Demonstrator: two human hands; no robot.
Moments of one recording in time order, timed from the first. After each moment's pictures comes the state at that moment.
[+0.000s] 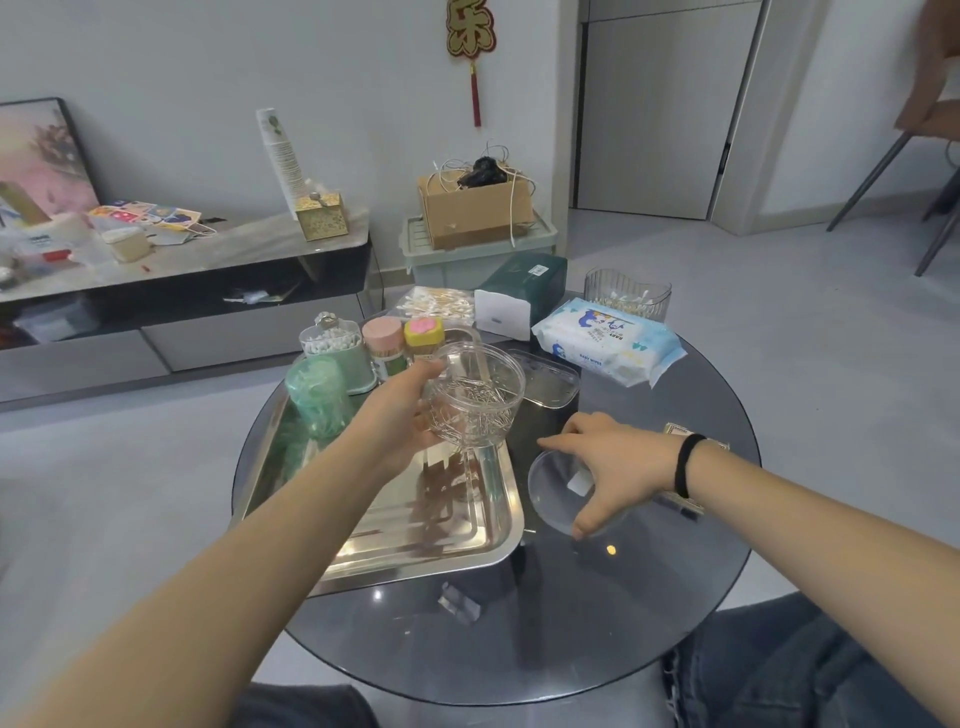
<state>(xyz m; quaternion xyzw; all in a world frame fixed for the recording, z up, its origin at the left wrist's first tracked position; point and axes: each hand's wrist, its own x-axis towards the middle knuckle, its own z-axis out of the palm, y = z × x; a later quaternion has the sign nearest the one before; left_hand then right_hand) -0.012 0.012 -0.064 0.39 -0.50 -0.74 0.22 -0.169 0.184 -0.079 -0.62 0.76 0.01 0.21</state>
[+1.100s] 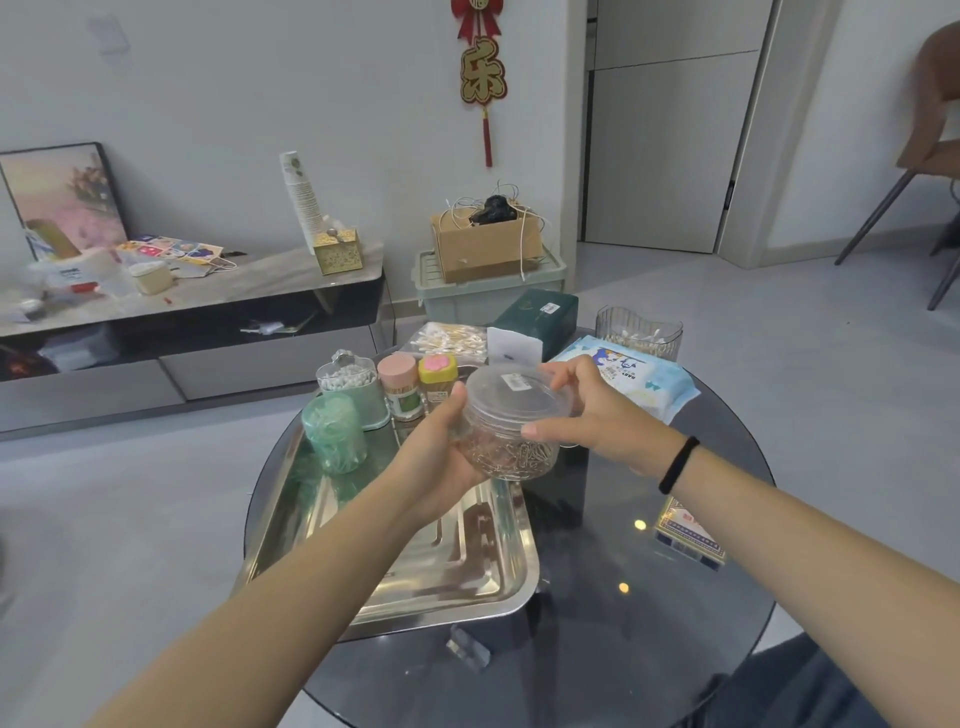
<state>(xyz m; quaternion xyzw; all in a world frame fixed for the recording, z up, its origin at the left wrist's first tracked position) -0.019 0.026 -0.063 0.19 -0.46 -0.85 0.16 -0.170 0.144 -0.044 -0.48 0.67 -0.50 0.26</state>
